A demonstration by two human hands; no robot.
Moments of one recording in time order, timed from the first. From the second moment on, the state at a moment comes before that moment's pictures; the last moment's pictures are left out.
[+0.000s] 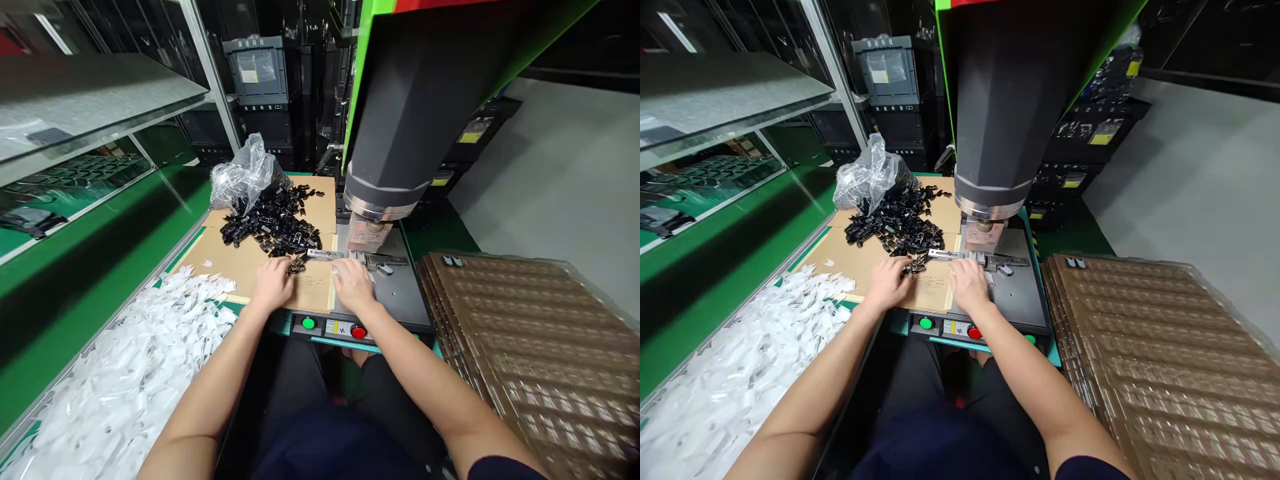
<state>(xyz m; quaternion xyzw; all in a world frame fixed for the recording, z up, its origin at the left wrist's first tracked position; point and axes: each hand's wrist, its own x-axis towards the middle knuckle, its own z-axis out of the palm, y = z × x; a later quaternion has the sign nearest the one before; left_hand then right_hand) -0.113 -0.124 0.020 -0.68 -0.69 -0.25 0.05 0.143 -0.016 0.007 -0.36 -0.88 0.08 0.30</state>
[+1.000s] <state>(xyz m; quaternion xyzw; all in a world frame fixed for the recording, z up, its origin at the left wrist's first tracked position) -0.099 -0.132 0.004 -0.76 -0.59 -0.29 -0.02 0.203 0.002 -0.012 -0.47 -0.74 0.14 0.46</state>
